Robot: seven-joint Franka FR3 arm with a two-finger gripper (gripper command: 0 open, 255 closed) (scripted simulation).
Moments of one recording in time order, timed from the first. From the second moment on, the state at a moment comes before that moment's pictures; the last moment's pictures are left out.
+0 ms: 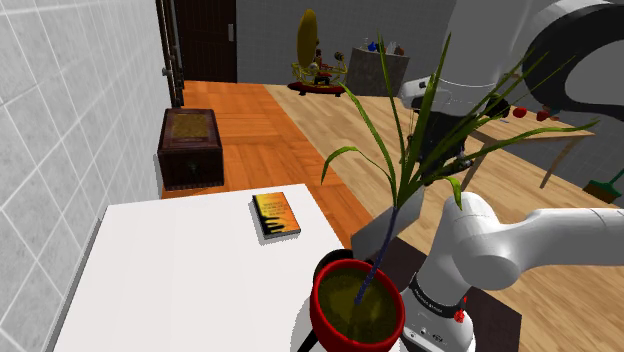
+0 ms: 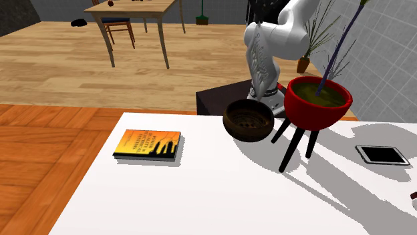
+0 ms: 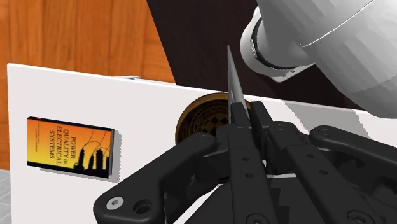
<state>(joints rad) 0.43 -1.17 0.13 -2.48 -0.08 1.17 -0.87</state>
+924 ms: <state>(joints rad) 0.45 -1.27 0.14 -2.71 -0.06 1.29 -0.84</state>
